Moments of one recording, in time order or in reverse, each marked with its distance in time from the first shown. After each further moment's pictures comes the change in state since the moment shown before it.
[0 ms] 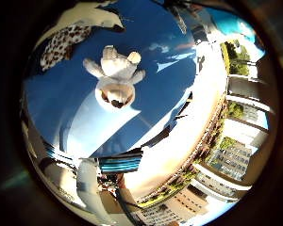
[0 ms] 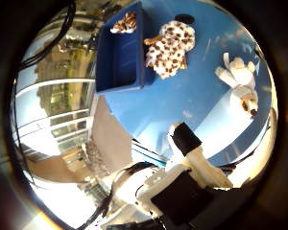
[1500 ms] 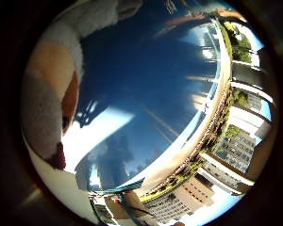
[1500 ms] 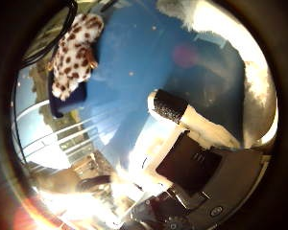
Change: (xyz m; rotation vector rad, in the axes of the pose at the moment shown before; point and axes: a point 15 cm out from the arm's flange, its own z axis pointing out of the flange) arm 0.140 0.017 0.136 -0.087 -0.014 0.243
